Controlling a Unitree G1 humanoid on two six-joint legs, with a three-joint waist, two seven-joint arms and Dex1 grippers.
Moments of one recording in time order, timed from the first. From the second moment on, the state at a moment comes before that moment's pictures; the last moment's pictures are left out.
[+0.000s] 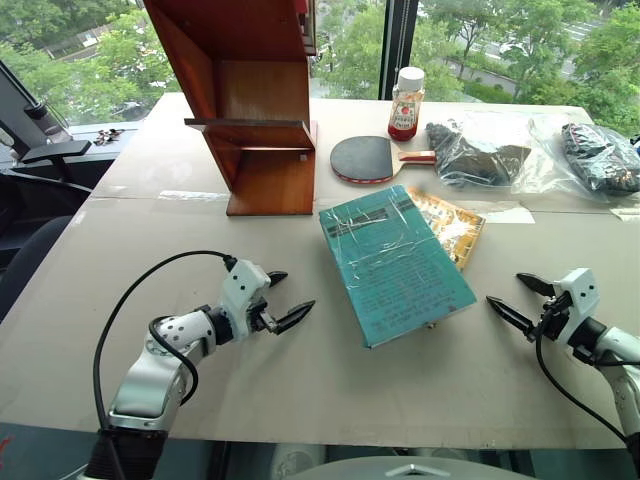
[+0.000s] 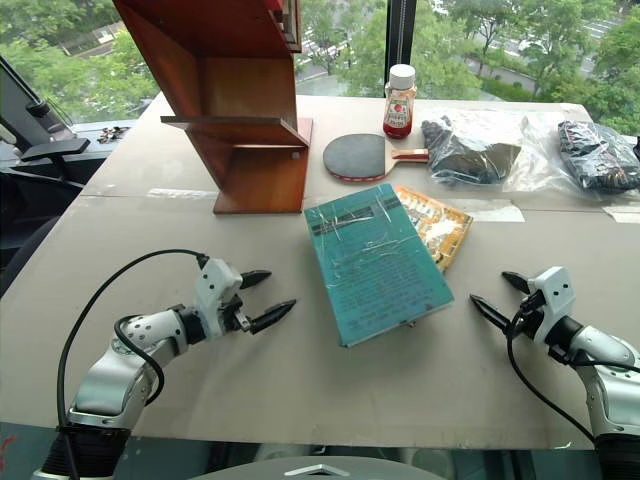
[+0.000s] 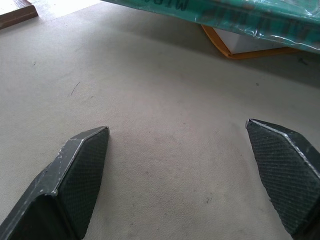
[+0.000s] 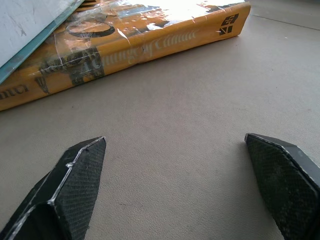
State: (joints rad) left arm 0.03 0.59 0.03 -0.20 -0.32 0.30 -0.80; right arm 0.07 -0.59 -0.25 0.08 0.39 0.11 0.86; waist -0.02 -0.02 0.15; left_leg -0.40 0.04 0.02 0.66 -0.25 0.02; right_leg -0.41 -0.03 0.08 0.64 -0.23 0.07
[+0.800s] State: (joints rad) left arm -0.01 0.56 -0.02 -0.29 -0.35 0.48 -0.78; right arm 0.10 -0.62 -0.28 0.09 0.37 0.03 0.85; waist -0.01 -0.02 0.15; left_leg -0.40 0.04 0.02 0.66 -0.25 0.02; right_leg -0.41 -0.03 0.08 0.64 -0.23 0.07
